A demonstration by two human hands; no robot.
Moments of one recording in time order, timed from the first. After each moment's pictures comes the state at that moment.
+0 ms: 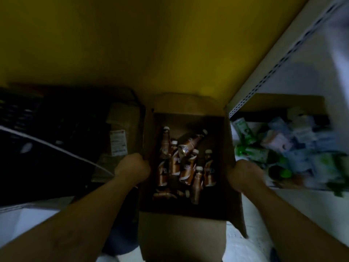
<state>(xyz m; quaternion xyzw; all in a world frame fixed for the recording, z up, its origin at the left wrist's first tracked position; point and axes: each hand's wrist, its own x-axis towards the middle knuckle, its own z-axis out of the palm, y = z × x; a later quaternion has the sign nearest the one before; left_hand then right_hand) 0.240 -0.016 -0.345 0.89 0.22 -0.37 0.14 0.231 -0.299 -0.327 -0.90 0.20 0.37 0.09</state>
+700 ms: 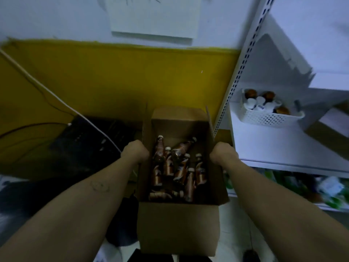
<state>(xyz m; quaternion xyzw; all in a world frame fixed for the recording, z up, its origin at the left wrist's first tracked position) 0.068 -0.062 -0.011 0.93 0.24 -0.22 0.20 0.099 -0.321 -0.022 -0.95 0.13 0.25 0.16</state>
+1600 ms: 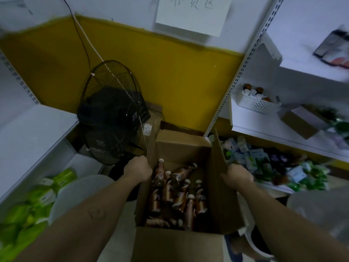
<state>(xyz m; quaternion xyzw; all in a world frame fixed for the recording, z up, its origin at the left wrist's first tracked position) -0.303 -0.026 -0.032 0.94 0.18 -0.17 0.23 -0.245 -0.335 -0.009 -0.97 0.06 0.23 0.01</state>
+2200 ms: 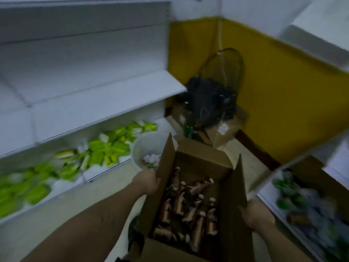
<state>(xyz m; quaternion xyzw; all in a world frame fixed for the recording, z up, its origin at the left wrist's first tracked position) -0.585 -0.049 -0.080 0.88 0.37 -0.15 0.24 -0.367 -0.330 -0.060 -0.94 -0.20 0.27 -0.06</state>
